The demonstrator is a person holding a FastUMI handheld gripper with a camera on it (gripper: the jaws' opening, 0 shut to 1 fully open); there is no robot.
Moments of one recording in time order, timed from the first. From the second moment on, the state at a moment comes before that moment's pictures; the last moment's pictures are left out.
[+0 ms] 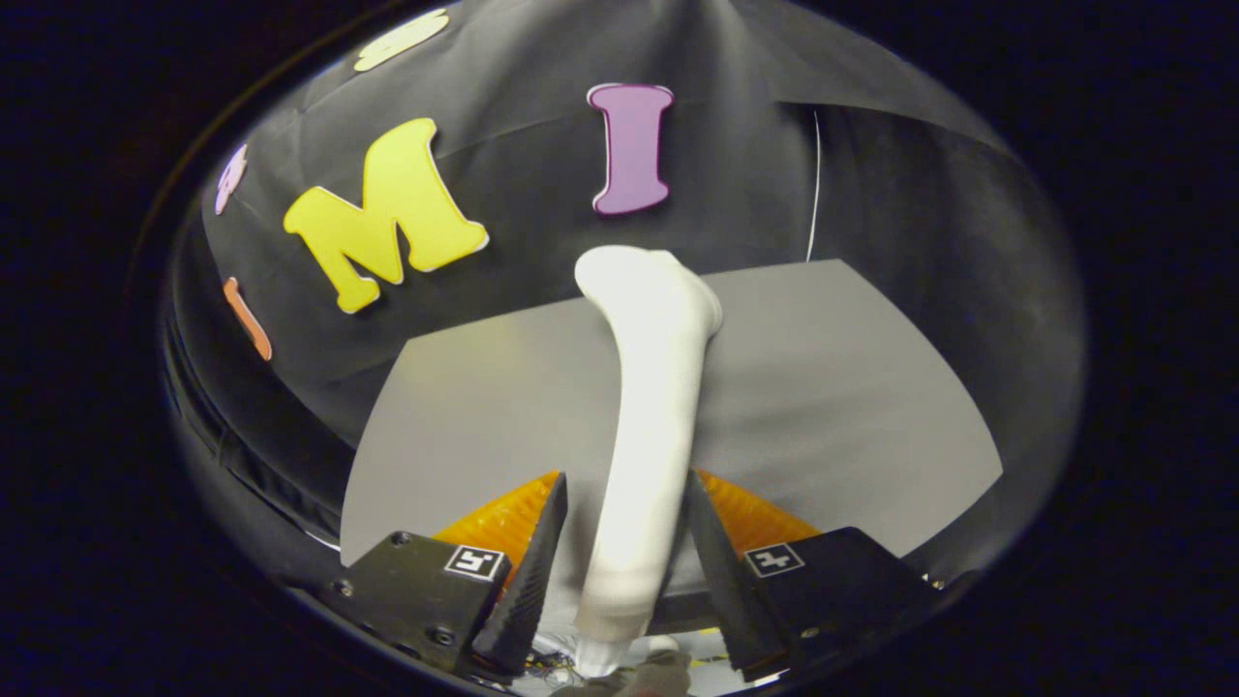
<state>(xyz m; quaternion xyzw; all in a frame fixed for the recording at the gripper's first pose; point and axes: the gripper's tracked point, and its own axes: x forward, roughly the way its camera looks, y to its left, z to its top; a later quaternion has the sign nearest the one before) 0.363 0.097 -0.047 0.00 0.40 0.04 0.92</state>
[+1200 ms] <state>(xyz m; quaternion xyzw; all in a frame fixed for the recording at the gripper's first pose) 0.269 0.174 0.094 0.17 0.18 0.12 0.96</state>
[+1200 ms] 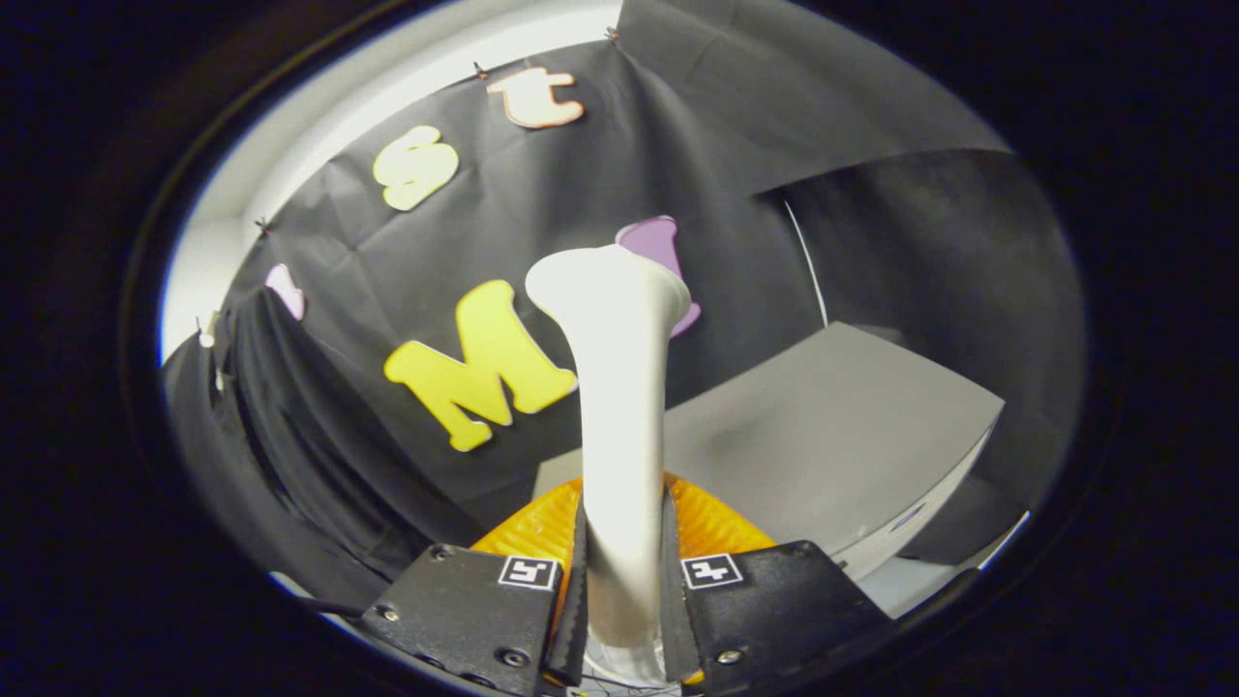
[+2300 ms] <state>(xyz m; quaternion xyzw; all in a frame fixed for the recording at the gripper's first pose) 0.071 0.446 0.203 0.05 -0.07 0.23 0.97</state>
